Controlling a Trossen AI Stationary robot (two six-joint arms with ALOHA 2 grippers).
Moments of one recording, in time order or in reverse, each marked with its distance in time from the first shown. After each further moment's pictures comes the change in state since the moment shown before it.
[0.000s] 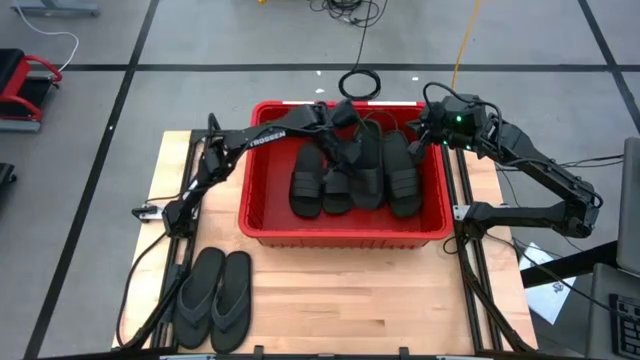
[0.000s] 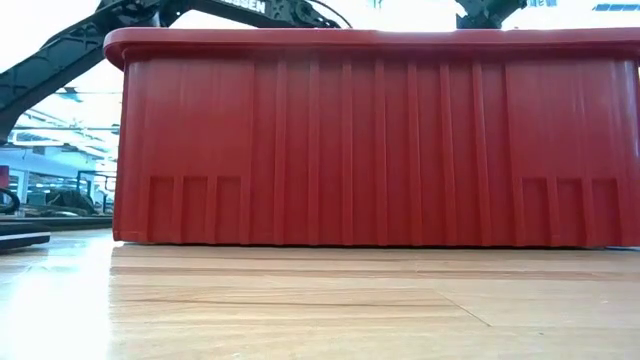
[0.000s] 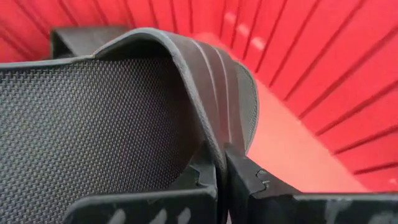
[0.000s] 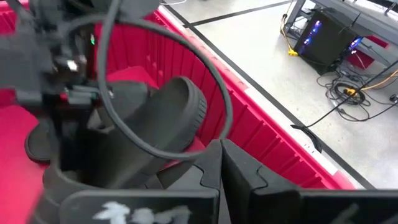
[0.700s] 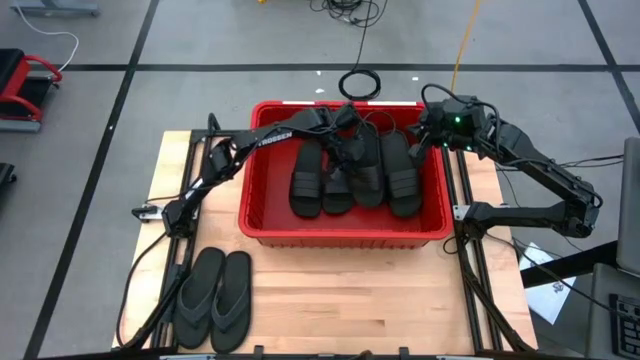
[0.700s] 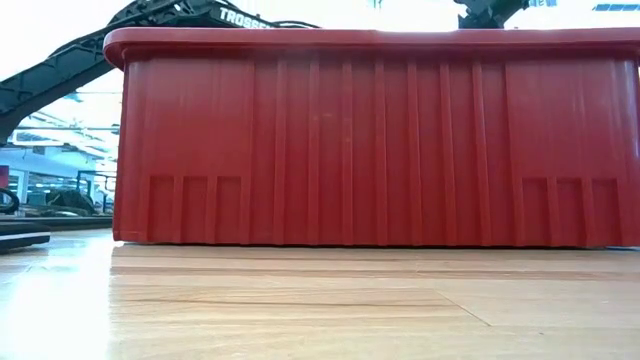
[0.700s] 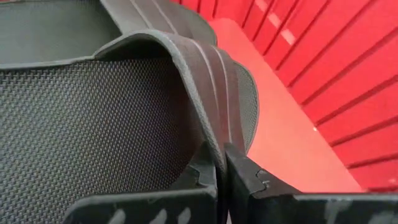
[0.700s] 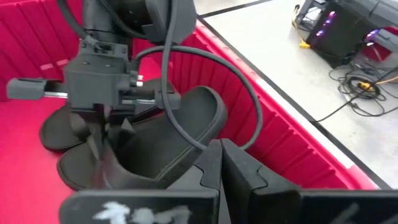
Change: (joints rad) left arm 0.024 0.081 -0.011 0.072 0.027 -0.152; right arm 0.001 0.000 0.000 -0.036 -0.037 0.009
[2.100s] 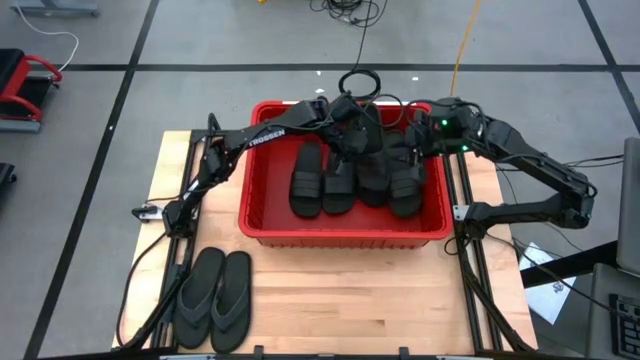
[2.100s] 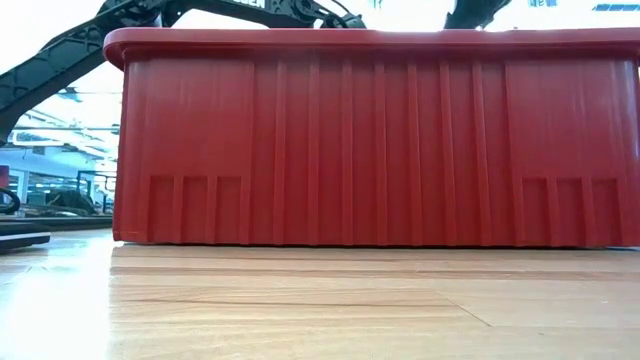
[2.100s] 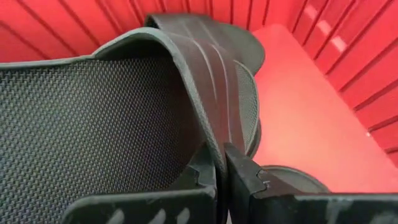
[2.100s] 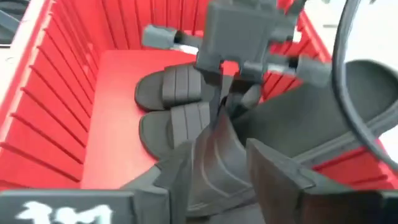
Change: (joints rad) left arm -0.033 -0.066 0.091 0.003 -0.246 -0.013; right arm 0.084 0.085 0.069 -0.090 -0.298 -0.258
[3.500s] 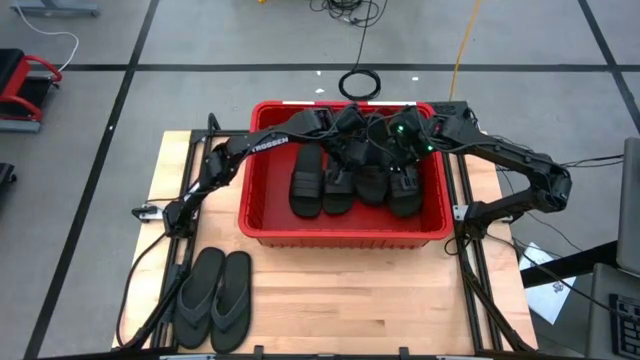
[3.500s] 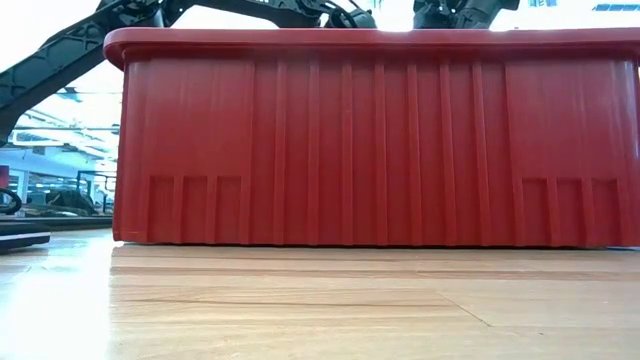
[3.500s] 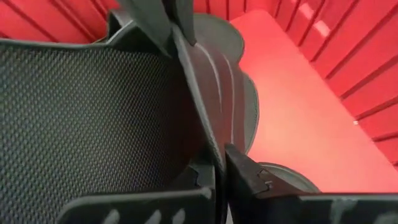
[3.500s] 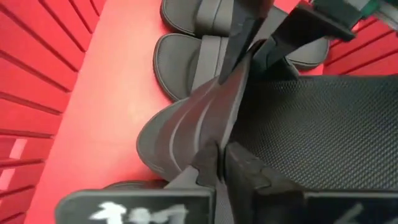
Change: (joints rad) left arm -0.050 0.000 -0.002 -0.034 -0.049 0.032; right arm 0.012 0.246 0.001 -0.112 -0.009 -0.348
